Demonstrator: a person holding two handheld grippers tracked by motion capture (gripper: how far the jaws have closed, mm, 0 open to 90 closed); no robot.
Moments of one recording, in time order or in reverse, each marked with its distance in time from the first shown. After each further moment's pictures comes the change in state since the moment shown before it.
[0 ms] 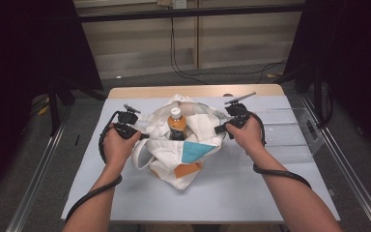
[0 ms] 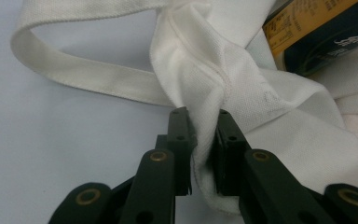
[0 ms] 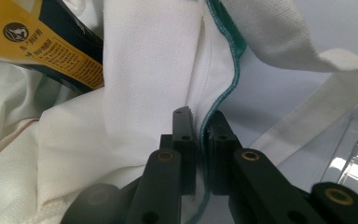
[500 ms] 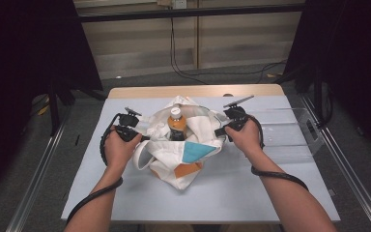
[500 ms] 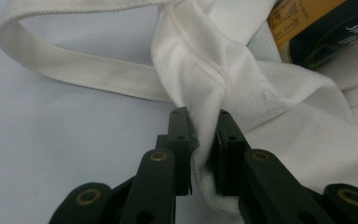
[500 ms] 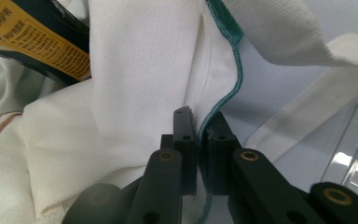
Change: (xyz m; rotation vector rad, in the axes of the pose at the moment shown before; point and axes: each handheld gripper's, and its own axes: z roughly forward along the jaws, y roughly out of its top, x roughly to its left) left arm -0.001 -0.005 0.007 0.002 -0.005 0.007; right arm -0.001 -0.006 0.009 0.024 -0.024 0.006
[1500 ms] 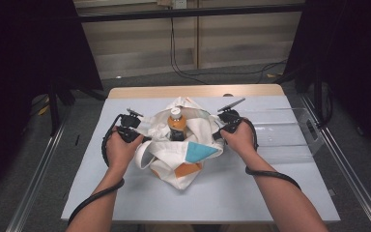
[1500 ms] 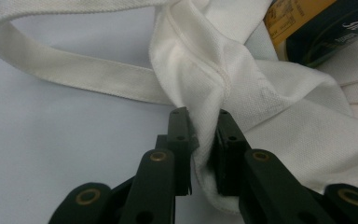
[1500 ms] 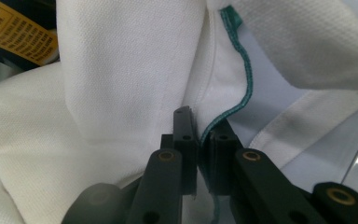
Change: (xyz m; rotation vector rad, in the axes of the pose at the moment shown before) left arm -0.004 -0.001 0.003 -0.011 0.005 0.013; right arm 0.000 0.000 0.026 0.073 -0.050 -0.029
